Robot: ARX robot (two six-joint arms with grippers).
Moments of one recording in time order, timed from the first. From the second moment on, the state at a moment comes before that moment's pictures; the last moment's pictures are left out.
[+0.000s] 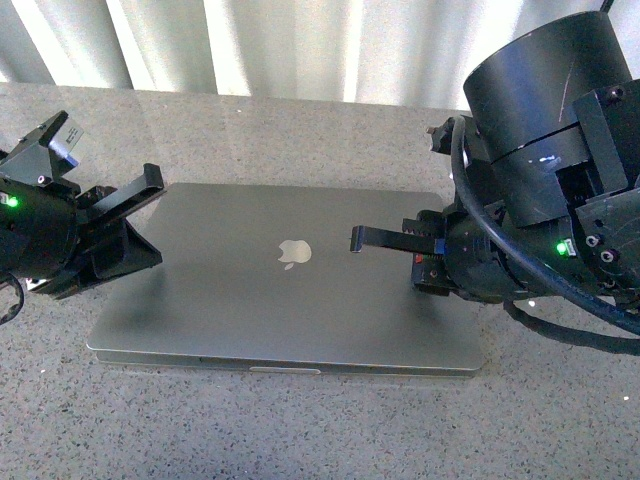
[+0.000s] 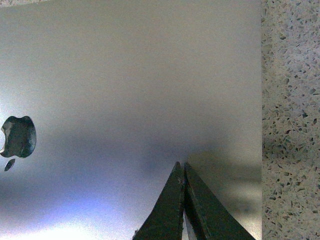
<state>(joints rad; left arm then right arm) -0.09 1.91 0.75 0.25 0.30 -0.45 0.44 2.00 0.83 0.26 0.04 0.48</state>
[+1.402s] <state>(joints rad) -0.01 1.62 0.67 0.54 0.11 -0.47 0.38 1.77 0.73 0.47 0.28 0.09</state>
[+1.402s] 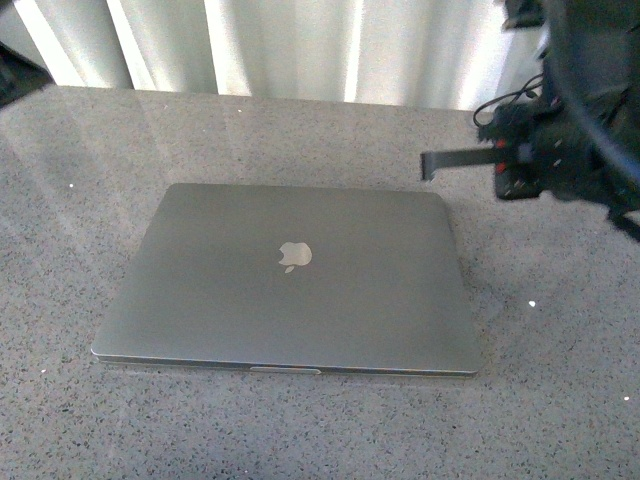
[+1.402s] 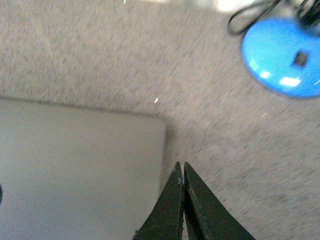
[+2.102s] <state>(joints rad) 0.00 1.46 0.29 1.17 0.00 -0.03 0.23 1.48 0.30 1.17 0.23 -0.02</state>
